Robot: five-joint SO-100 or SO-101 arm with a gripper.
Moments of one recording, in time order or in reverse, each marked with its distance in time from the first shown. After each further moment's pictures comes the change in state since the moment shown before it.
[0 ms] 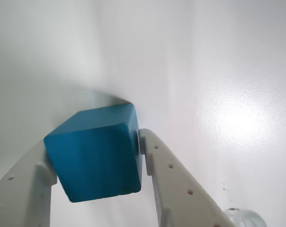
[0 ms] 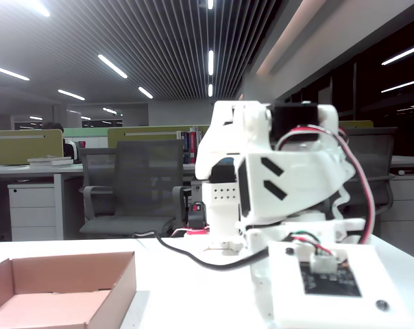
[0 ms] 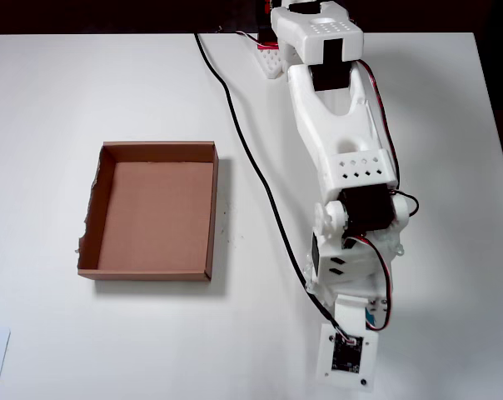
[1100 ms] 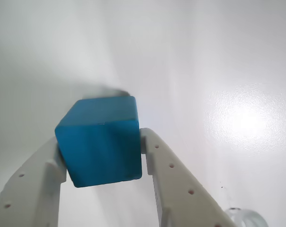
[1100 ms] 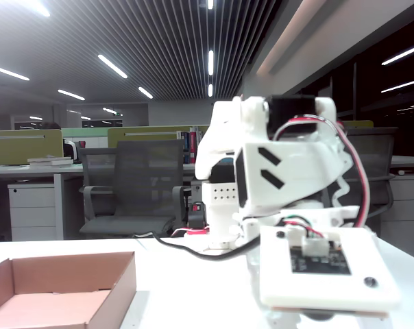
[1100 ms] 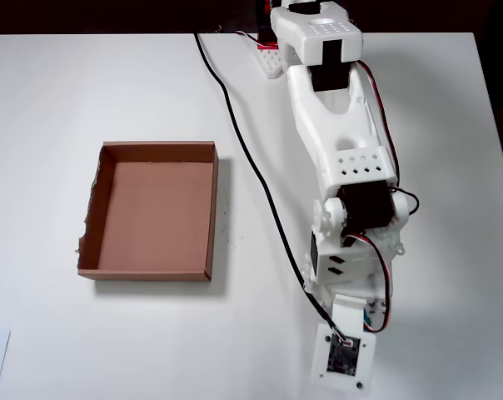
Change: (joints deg) arm 0.1 -0.1 -3.2 0.7 2.0
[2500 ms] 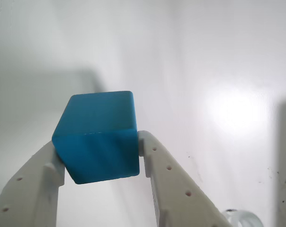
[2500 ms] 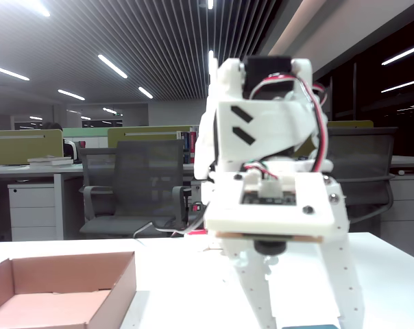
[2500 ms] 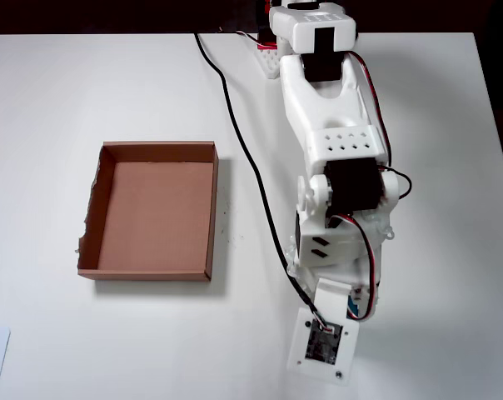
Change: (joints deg) arm 3.1 4.4 -2.2 9.1 0.0
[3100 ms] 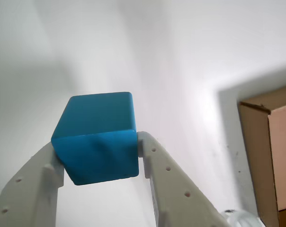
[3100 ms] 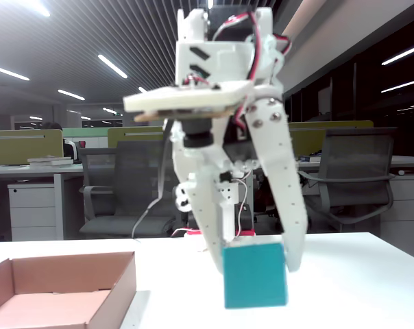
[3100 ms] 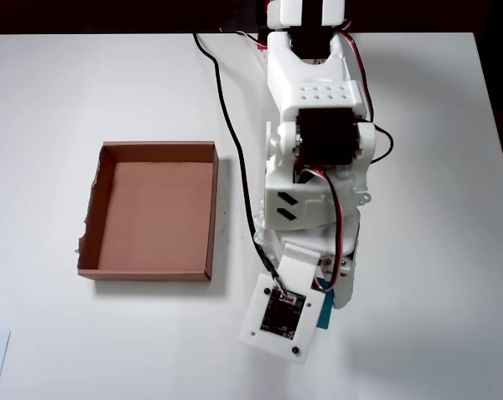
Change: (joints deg) arm 5.9 10.3 0.2 7.0 0.0
